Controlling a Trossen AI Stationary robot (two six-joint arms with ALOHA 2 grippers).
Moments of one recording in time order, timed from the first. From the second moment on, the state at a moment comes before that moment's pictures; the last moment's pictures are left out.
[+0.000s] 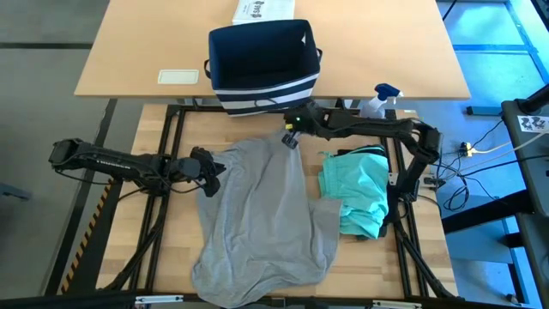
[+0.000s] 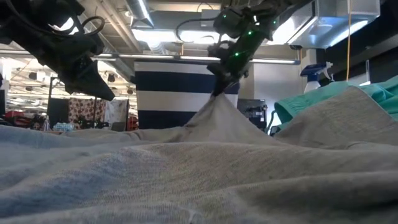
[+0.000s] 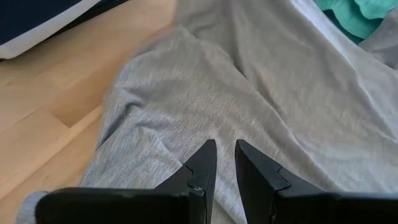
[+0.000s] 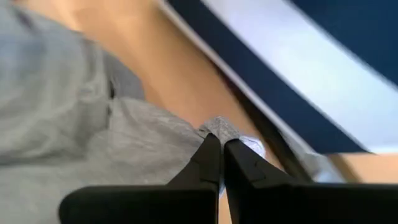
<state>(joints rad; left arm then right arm) -0.03 0.75 0.31 -0.23 -0.44 -0.50 -0.34 1.77 1.35 -0.38 0.31 -0.03</state>
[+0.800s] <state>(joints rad) -0.03 0.75 0.31 -0.23 -0.46 -0.52 -0.42 1.75 1.33 -0.70 0.32 0.02</state>
